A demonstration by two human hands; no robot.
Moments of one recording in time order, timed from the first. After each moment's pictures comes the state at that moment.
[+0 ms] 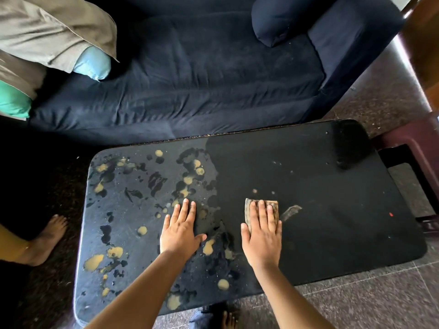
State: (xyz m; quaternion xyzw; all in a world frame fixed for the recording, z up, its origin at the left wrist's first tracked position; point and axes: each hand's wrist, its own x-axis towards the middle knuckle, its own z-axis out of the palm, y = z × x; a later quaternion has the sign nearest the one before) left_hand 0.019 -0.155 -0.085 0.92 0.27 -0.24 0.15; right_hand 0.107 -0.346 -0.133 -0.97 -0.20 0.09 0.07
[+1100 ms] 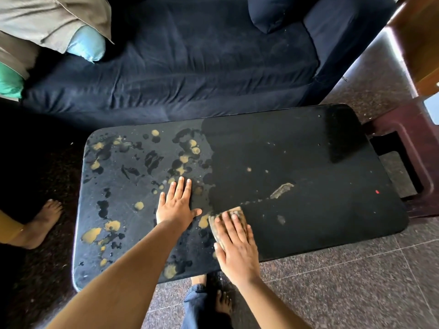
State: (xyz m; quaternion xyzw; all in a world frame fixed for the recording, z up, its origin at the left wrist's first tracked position) left_hand 0.016 -0.158 -0.092 0.91 0.28 -0.26 0.14; right_hand 0.015 -0.367 -0.132 -0.92 -0.36 0.10 0.09
